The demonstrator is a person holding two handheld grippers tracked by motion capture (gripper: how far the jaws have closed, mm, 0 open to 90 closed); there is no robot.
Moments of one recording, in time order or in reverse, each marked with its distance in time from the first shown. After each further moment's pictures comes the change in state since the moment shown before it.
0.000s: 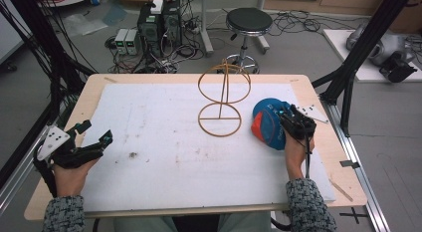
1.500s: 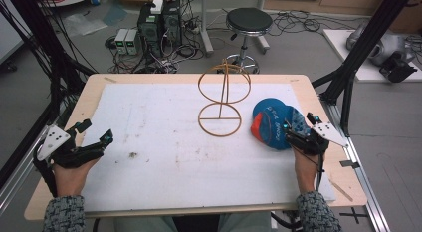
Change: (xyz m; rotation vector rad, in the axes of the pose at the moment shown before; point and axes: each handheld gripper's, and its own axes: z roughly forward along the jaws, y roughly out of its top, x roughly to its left) left arm -0.003 0.004 -0.001 -0.007 0.000 0.014; right arm -0.011 -0.017 -0.054 -0.198 0.104 -0.001
